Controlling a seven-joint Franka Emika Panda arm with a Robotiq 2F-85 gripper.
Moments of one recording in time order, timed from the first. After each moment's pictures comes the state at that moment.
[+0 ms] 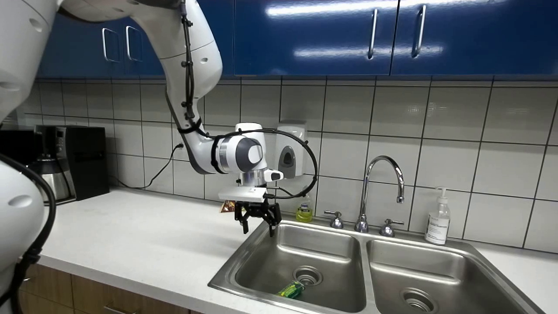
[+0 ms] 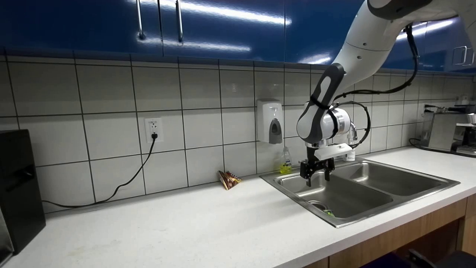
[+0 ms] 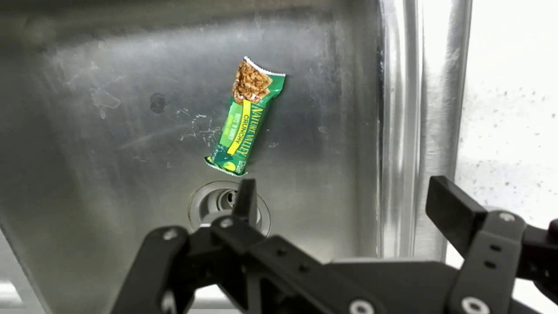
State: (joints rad) arm -0.04 0.33 -0.16 -2.24 -0.13 2.63 -0.04
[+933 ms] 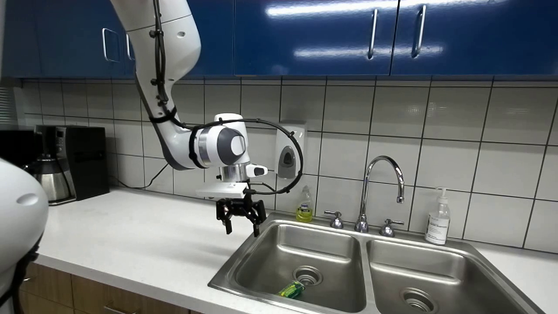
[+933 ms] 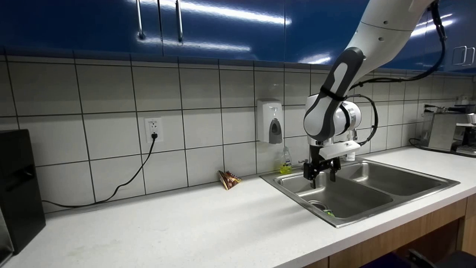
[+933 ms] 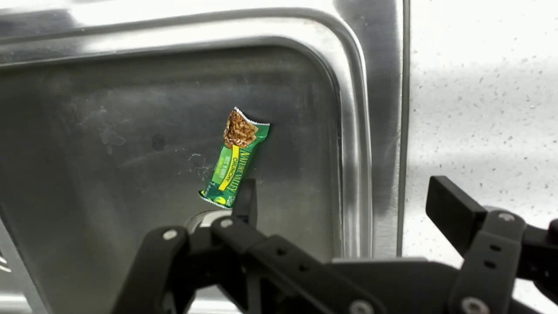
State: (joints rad) arm 0.00 0.14 -0.16 -2.44 -0.23 2.63 0.07
